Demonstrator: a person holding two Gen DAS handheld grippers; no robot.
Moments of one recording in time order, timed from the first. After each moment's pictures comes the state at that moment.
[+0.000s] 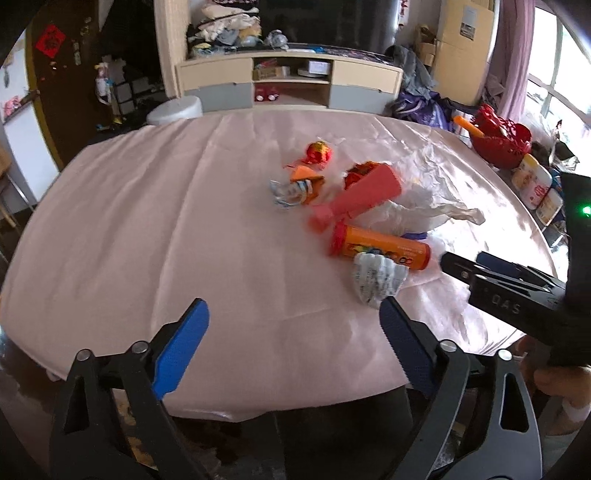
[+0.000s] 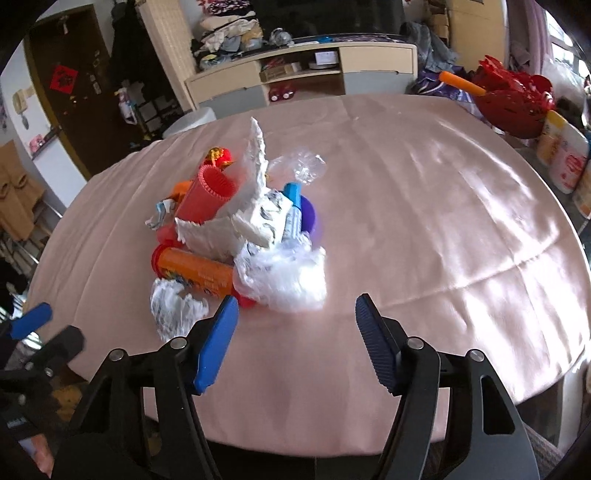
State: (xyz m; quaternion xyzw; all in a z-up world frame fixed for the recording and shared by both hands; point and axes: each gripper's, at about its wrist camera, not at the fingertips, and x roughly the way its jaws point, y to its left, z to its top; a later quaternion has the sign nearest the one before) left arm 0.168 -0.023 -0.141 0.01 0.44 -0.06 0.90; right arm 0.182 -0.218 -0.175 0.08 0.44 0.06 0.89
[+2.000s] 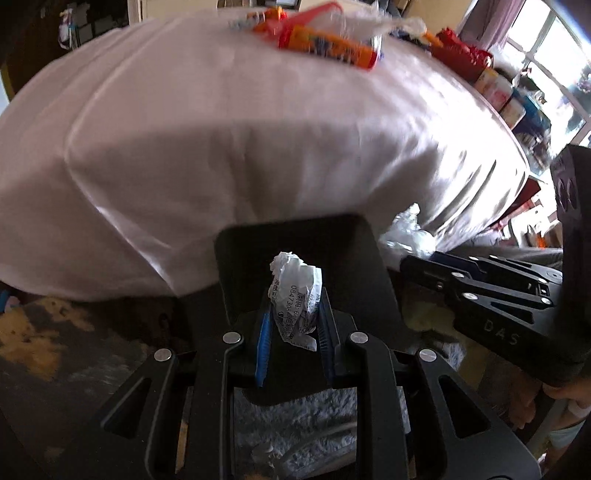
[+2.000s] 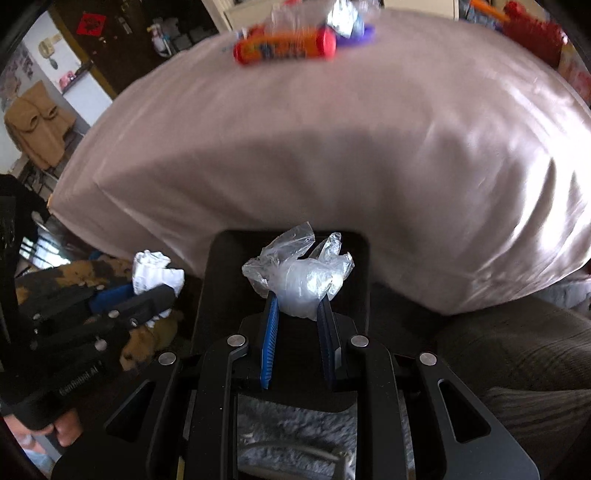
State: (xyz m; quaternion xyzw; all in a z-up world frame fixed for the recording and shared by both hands) left arm 0.046 -0.024 -0.248 -0.02 0.55 -0.14 0.82; right arm 0.048 -0.174 -0.255 0.07 0.56 0.13 0.82
